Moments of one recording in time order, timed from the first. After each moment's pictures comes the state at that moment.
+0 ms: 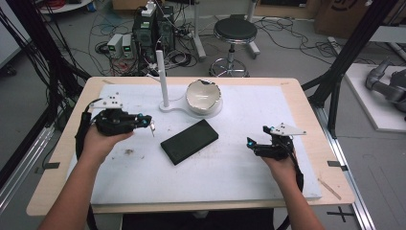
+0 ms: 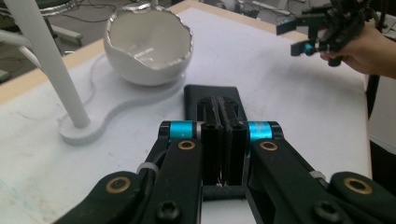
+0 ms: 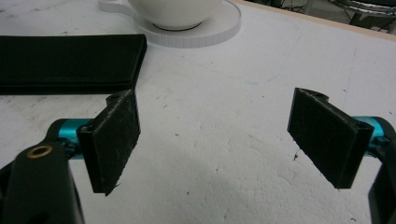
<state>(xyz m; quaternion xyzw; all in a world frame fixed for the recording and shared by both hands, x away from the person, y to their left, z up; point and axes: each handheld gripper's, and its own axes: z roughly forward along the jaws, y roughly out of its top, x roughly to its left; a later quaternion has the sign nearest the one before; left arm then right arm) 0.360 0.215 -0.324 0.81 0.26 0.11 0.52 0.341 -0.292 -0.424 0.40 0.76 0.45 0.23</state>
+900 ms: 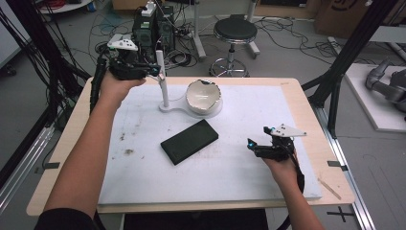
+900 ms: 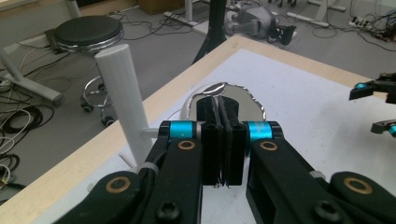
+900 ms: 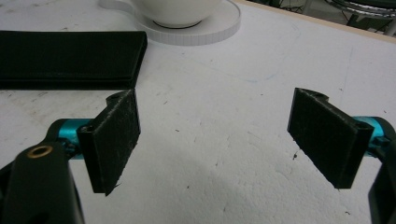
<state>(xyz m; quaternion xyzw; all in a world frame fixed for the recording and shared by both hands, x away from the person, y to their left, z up) 0.469 0.190 -0.253 0.79 0.28 0.16 0.51 0.336 -0.292 -0.423 0.39 0.77 0.45 0.24</state>
